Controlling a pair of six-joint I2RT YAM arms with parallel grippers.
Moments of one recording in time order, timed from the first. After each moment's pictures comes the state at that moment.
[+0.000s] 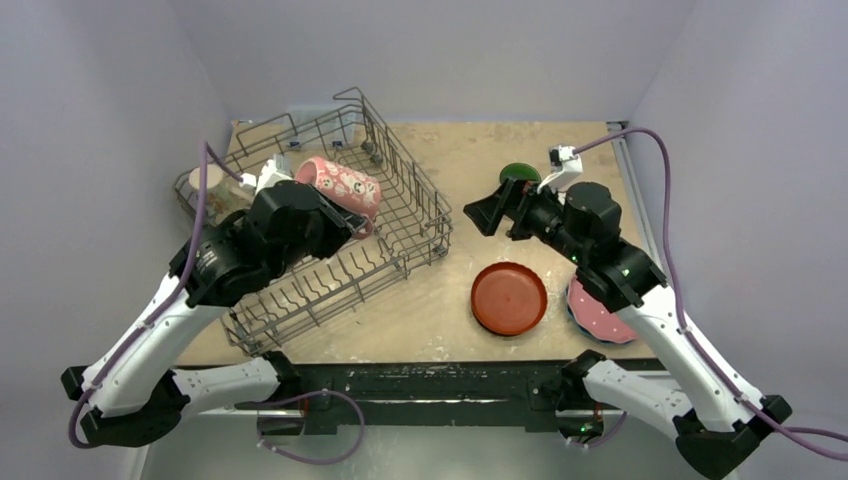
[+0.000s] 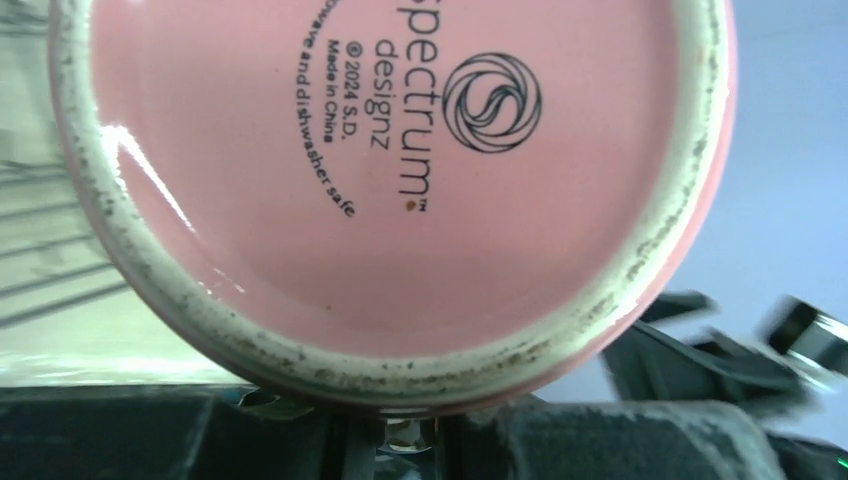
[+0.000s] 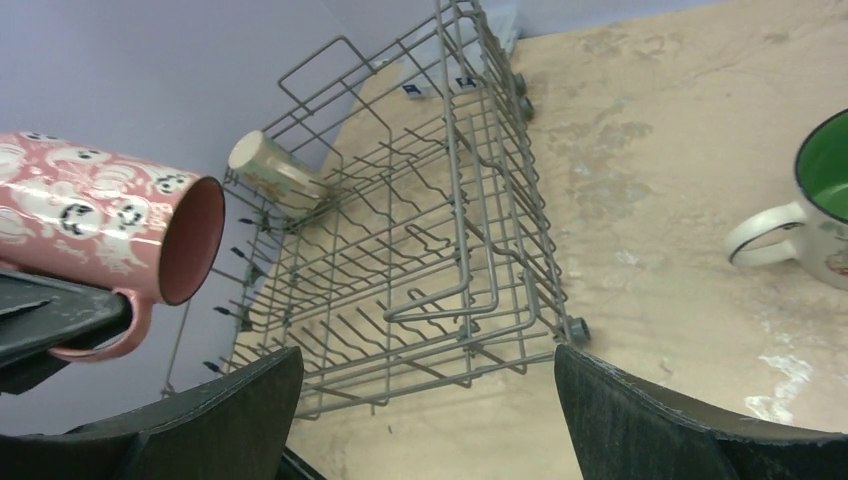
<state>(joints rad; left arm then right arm) -0.85 1.02 1.50 -1.02 -0.37 -1.34 0.58 0.93 1.09 -0.39 -0.06 0.61</state>
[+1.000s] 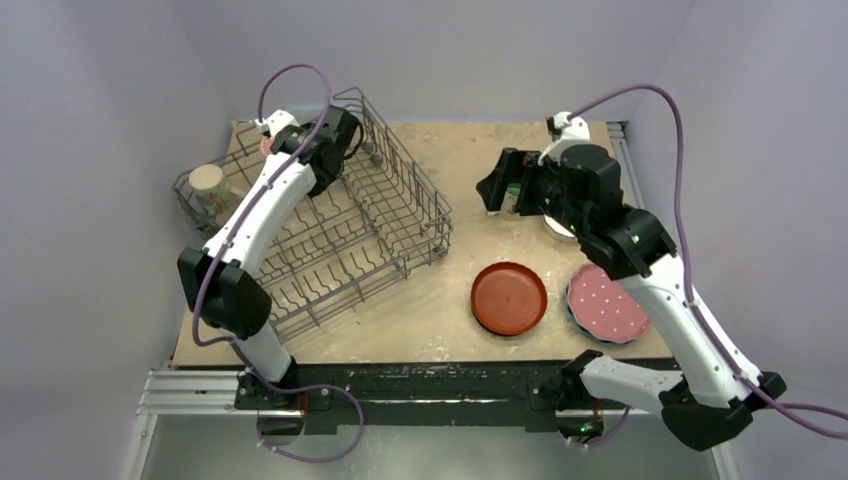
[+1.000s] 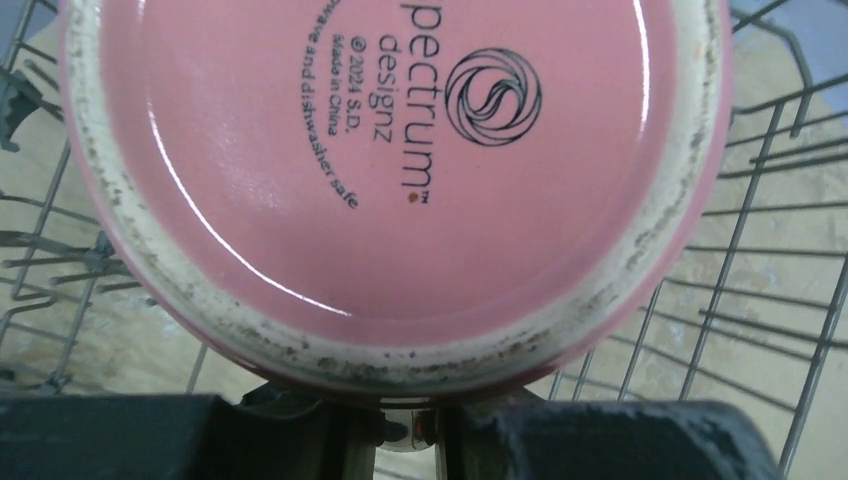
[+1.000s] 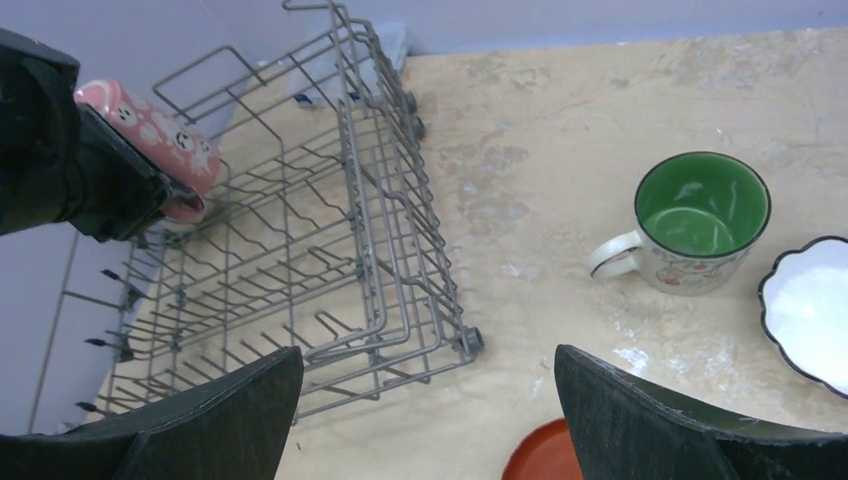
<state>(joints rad) -0.39 1.66 1.73 -1.23 -0.75 -1.14 0.58 1.06 1.40 -0.69 0.12 0.46</state>
